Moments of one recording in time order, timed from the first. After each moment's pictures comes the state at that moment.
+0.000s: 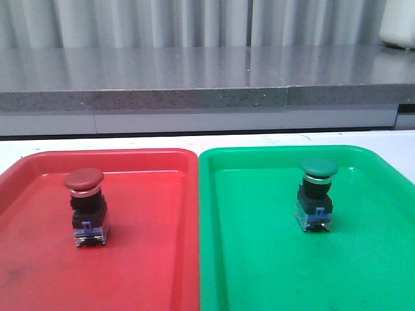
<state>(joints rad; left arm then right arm) -0.01 0.00 0.00 -0.05 0.05 0.07 0.45 0.52 -0.65 0.03 0.79 -0.01</state>
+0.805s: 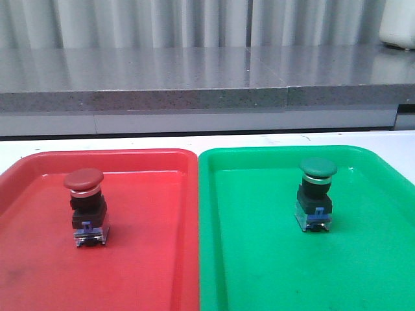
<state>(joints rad) -0.01 0.00 0.00 -0.05 0.05 0.07 0.12 -0.01 0.03 -0.02 0.06 -0.01</state>
